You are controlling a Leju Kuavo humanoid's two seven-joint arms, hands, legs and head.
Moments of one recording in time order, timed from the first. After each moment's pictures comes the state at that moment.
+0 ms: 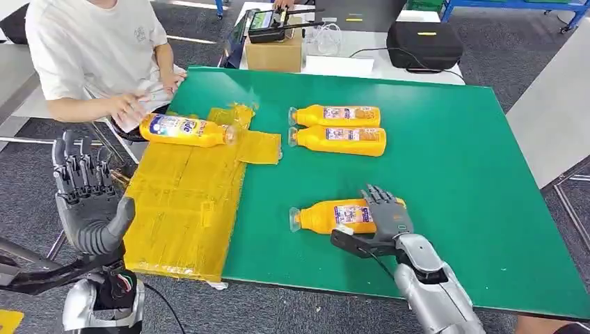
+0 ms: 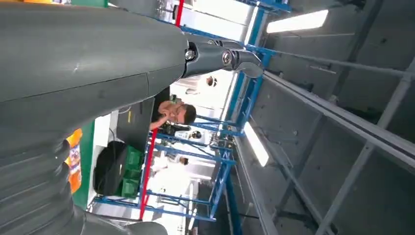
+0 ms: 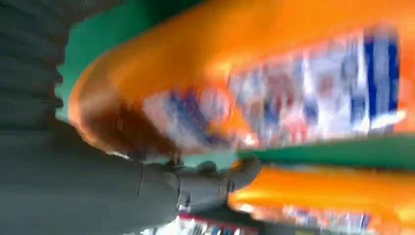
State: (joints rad) left arm 0.02 -0.22 0.13 -1.76 0.31 -0.31 -0.53; right arm -0.38 -0.11 0.48 -0.94 1.20 -0.06 -0.02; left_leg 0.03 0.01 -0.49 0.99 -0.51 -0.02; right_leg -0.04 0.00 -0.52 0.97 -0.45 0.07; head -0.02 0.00
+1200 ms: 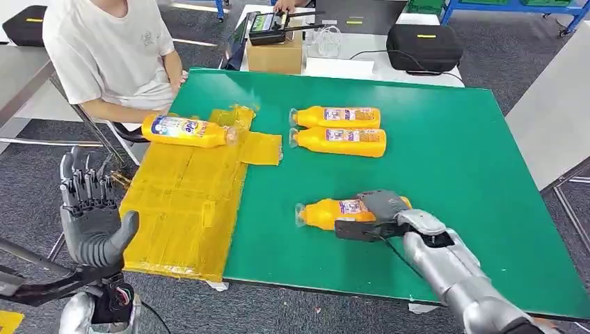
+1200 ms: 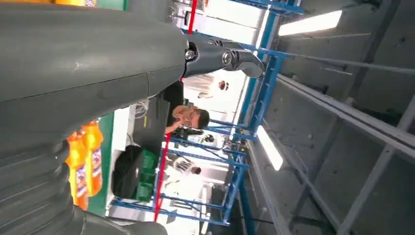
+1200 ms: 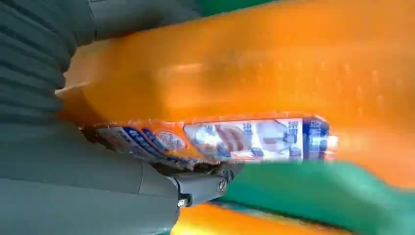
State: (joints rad) left arm 0.07 -0.22 0.16 -1.75 0.29 -0.34 -0.53; right arm -0.61 -0.22 0.70 -0.72 0.90 0.21 -0.23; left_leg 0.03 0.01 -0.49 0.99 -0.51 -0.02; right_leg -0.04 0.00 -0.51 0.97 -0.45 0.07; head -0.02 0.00
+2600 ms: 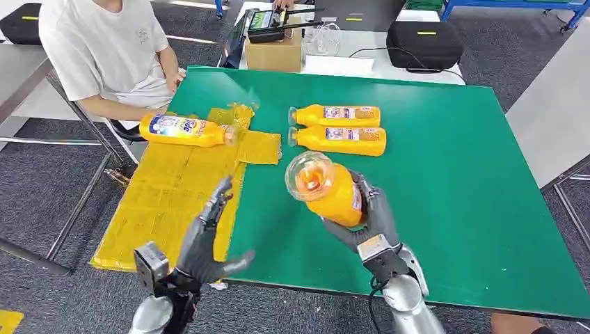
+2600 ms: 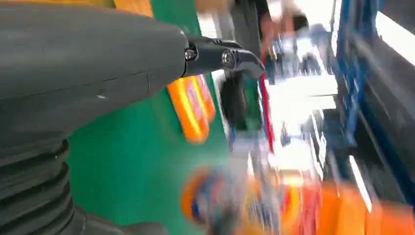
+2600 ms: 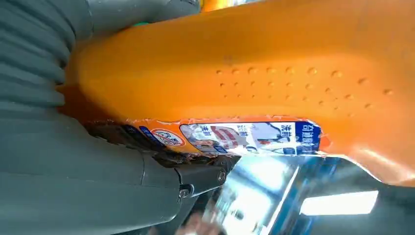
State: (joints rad) left arm 0.07 -0.15 -0.25 -1.51 -0.09 -0.23 -0.52; right arm -0.15 0.06 0.40 -1.45 0.43 -0.05 -0.56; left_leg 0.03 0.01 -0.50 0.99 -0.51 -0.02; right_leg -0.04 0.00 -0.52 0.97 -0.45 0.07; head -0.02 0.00
